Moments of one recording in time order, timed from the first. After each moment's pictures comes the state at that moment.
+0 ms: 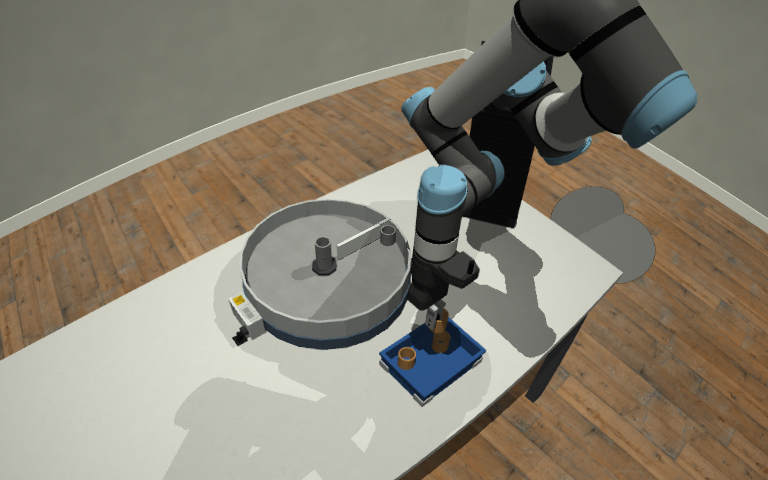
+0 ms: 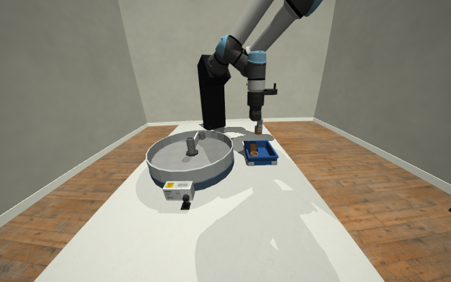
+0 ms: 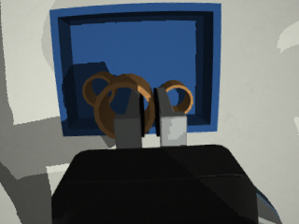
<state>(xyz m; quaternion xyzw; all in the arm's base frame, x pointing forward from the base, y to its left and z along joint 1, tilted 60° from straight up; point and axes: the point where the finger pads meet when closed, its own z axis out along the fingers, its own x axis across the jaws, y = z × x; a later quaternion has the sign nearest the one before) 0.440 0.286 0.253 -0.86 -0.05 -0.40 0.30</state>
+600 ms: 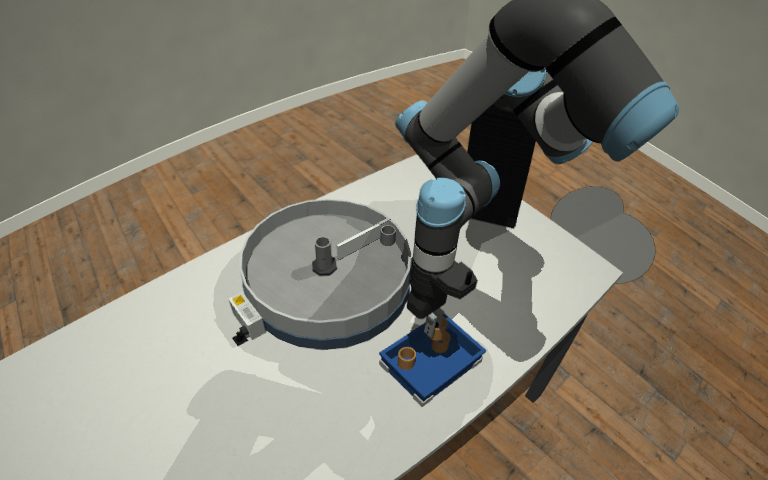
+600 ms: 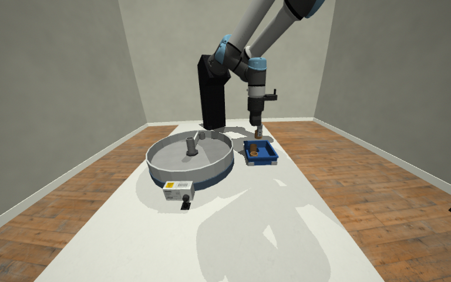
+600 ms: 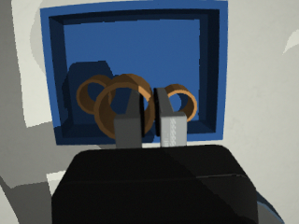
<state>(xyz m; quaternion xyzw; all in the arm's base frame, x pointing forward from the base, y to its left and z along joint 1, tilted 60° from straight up) 0.456 0.300 0.242 -0.87 -0.05 -0.40 0.30</state>
